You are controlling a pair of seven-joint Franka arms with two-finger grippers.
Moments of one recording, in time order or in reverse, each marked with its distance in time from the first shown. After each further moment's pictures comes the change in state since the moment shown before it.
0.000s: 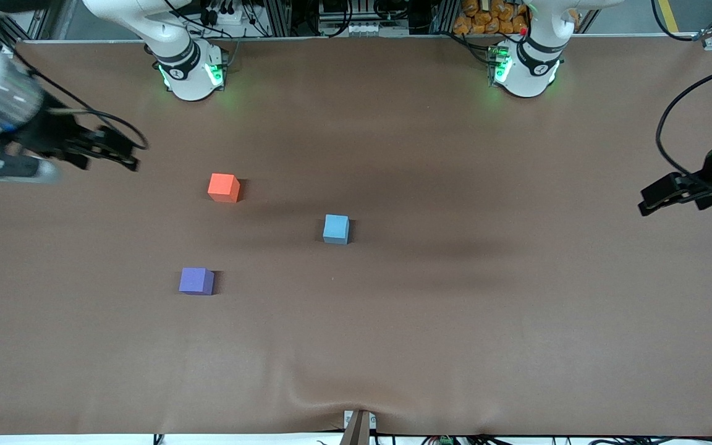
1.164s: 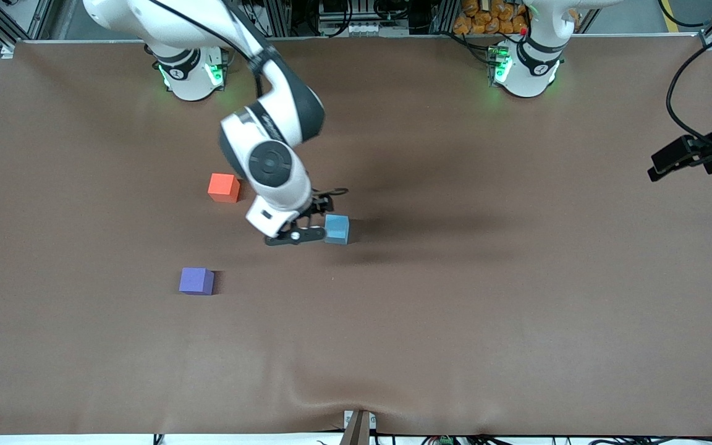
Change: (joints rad) left arm 0.016 -0.154 -0.003 -0.158 0.000 -0.032 0.001; right arm 0.414 0.519 0.002 -0.017 0.000 0.441 0.170
